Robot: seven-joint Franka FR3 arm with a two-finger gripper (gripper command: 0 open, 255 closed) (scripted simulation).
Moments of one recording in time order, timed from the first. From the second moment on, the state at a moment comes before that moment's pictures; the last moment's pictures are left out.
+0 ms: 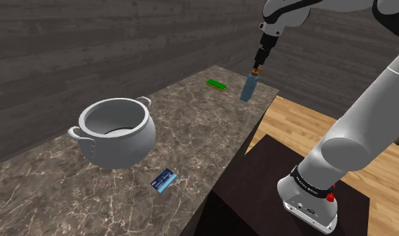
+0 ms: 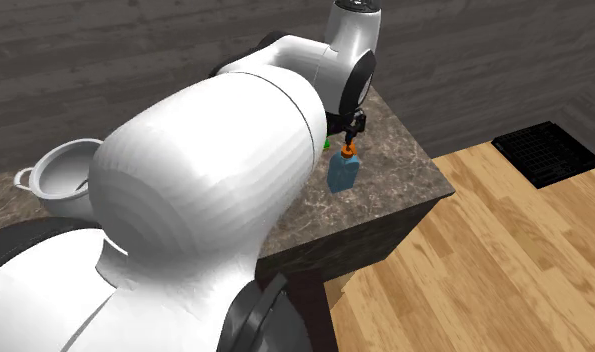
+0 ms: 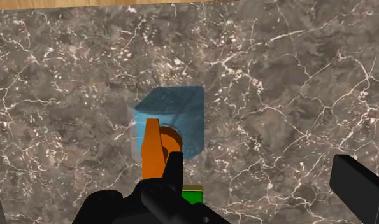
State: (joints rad) arm -0.09 -0.02 -0.49 -1.99 0.01 1.99 -0.73
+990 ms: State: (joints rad) arm -0.17 0.25 -0.52 -1.84 0.15 2.06 -0.89
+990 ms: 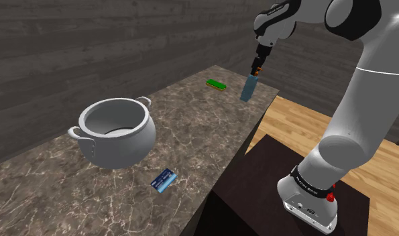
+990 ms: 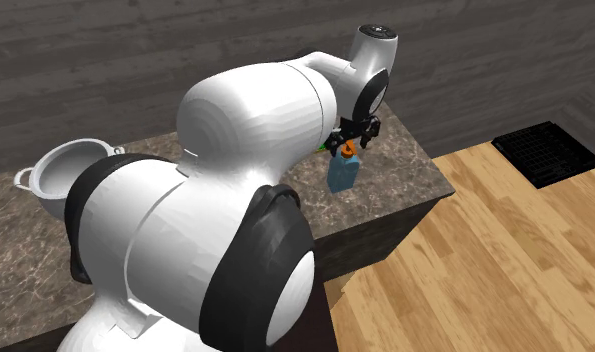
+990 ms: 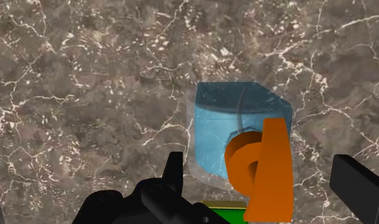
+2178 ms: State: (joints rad) arm -0.16 0.24 -0.52 -1.82 0.14 2.04 -0.89
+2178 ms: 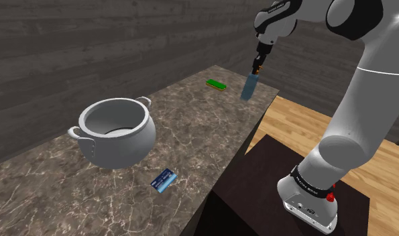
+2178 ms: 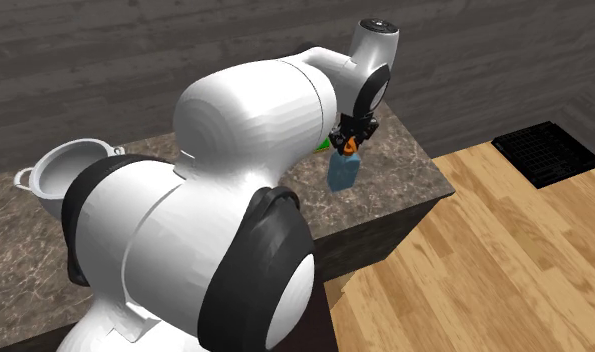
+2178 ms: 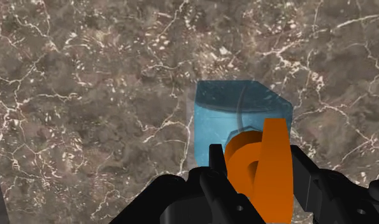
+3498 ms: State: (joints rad) arm -0.17 0.20 -0.53 -1.61 0.11 1.79 -0.87
